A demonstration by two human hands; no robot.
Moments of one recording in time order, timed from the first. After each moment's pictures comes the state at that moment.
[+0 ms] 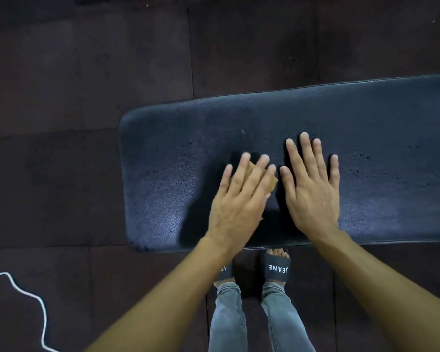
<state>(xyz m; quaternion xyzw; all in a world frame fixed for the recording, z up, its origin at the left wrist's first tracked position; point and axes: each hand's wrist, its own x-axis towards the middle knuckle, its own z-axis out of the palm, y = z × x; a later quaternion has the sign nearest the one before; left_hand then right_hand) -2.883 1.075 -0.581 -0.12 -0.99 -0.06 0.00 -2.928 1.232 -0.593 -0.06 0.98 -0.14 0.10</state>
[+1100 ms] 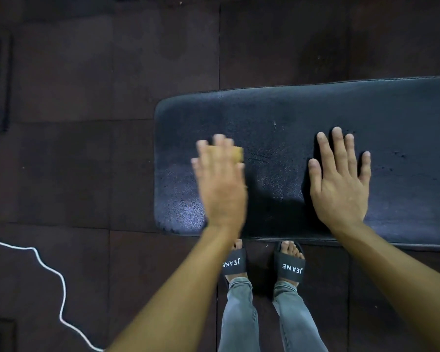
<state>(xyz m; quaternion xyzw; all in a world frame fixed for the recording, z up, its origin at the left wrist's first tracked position) -2.879 1.031 -0.586 0.18 -0.98 -0.09 0.03 -2.927 1.226 -0.597 -0.04 0.99 -0.13 0.09</state>
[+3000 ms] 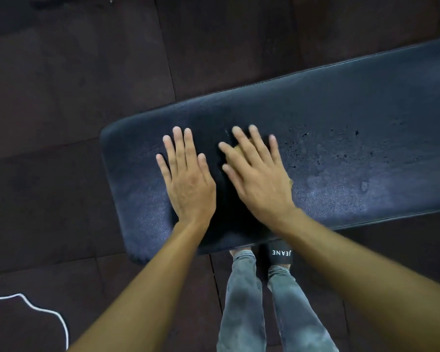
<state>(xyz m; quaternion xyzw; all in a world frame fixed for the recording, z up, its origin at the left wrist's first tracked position) -2.924 1.030 -0.592 0.19 -0.97 -0.16 -0.03 -2.943 1.168 -0.587 -0.18 0.97 -0.17 0.04</state>
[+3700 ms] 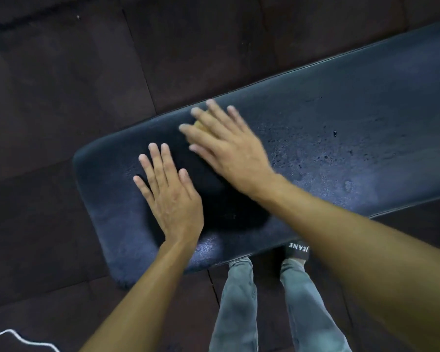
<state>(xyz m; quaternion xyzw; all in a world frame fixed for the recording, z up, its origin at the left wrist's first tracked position) -2.927 1.037 -0.588 0.19 -0.97 -0.16 -0.04 -3.011 1.162 -0.602 -0.25 0.95 -0.18 -0.05</state>
